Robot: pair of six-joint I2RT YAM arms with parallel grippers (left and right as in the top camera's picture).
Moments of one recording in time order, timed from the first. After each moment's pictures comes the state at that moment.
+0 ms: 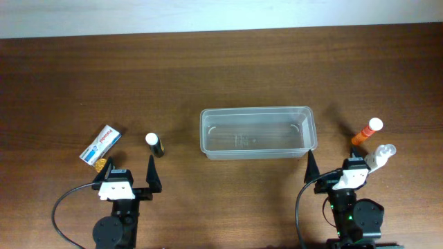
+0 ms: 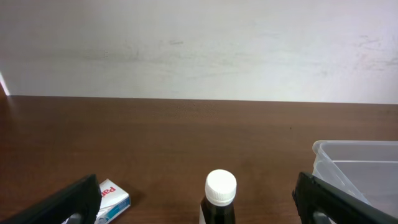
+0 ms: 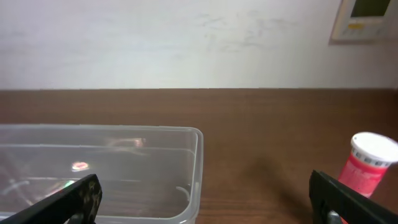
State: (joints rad) left arm -0.09 0.01 0.02 -0.03 -0.08 -0.05; right arm -0.03 0.02 0.01 -0.07 -0.07 0.03
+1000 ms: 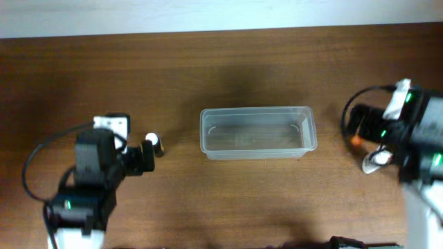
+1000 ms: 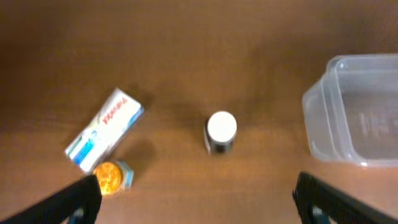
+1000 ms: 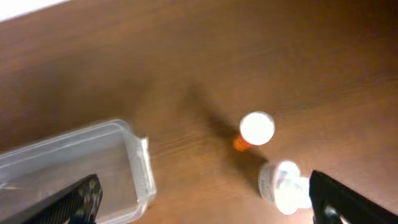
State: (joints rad) left arm -0.09 0.96 1.00 -0.88 -0.06 -0.05; right arm -0.27 1.17 1.28 -1.01 -0.02 0.11
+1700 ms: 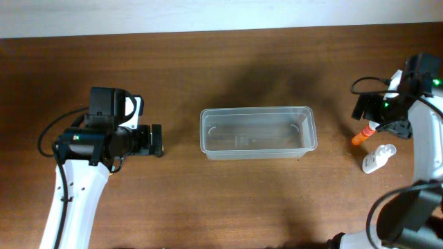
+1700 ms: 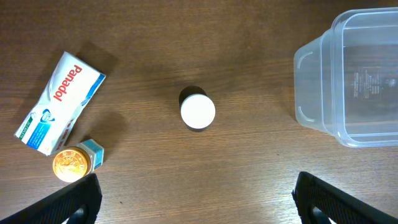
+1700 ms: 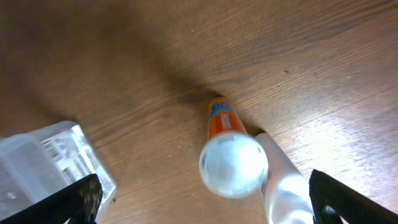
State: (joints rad) left arm -0.09 1.30 1.23 -1.07 0.04 -0.05; right arm -0.38 1.70 1.46 -1.12 -0.04 0.10
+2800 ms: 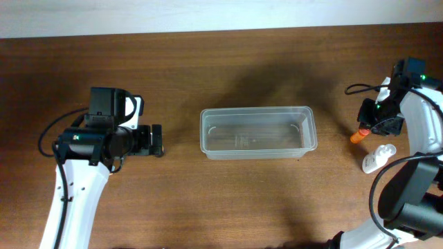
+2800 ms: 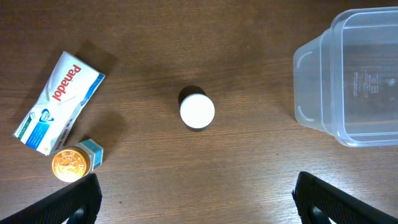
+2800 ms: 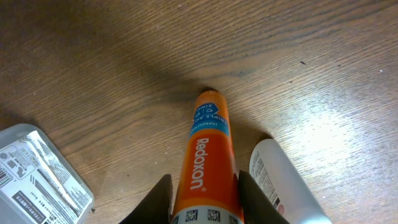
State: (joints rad) left arm -0.09 1.30 1.23 -1.07 0.04 -0.05; right arm -0.38 1.82 1.46 -1.11 -0.03 0.08
